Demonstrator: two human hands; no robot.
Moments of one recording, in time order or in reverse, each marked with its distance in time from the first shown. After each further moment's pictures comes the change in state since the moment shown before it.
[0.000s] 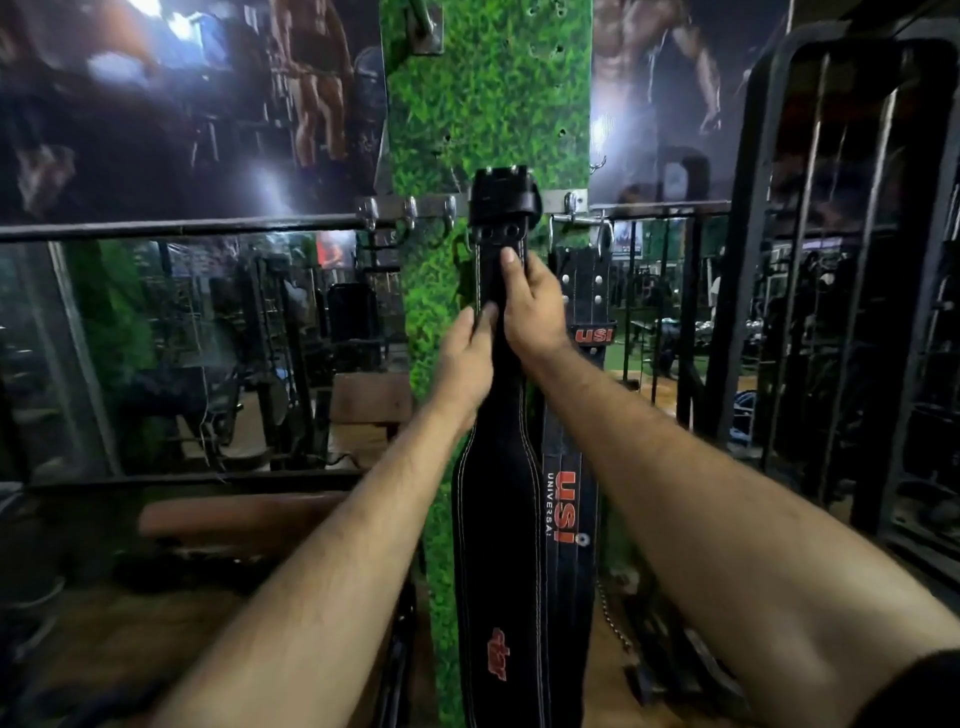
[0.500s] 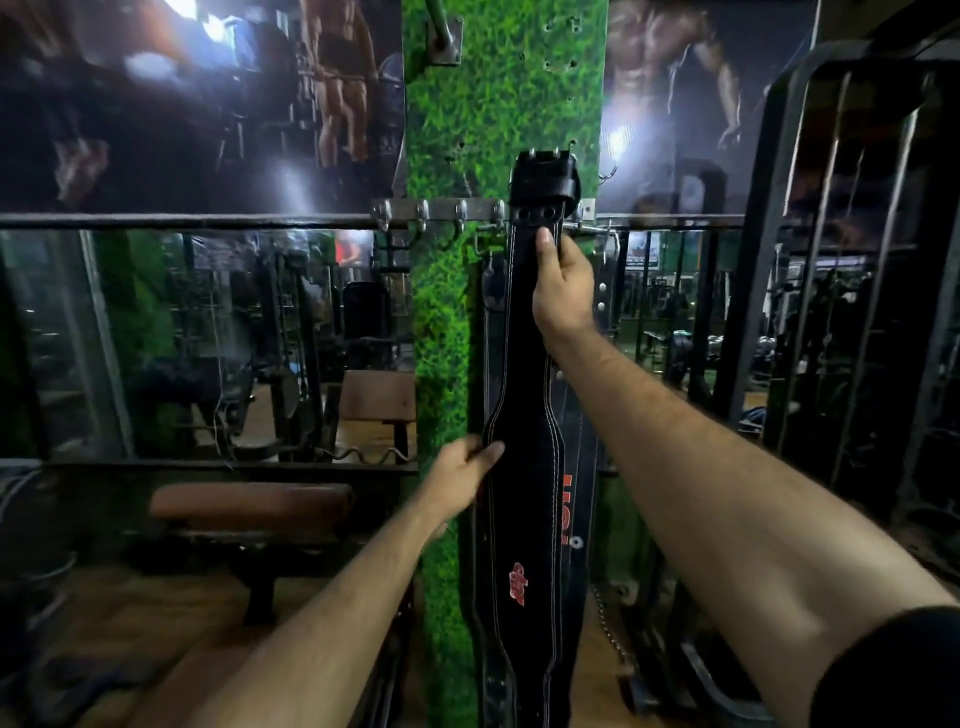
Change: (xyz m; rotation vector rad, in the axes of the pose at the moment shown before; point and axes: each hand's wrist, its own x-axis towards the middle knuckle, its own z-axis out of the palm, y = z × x) left_hand -0.070 -0.091 -0.032 0.168 -0.178 -0.322; right_hand 0.032 -0.010 -0.019 0.085 0.096 -0.019
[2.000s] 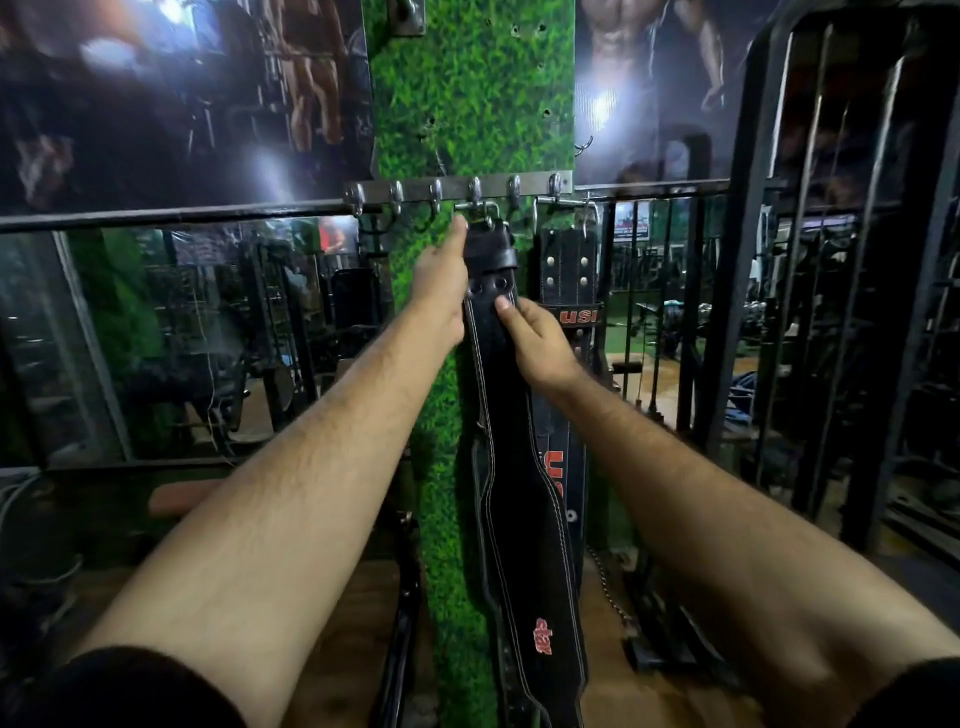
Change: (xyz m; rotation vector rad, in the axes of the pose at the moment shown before) left_hand 0.050 0.191 0.002 -0.429 0.266 0.145; right_hand -0.064 0.023 -0.037 -0.116 -0.408 0.162
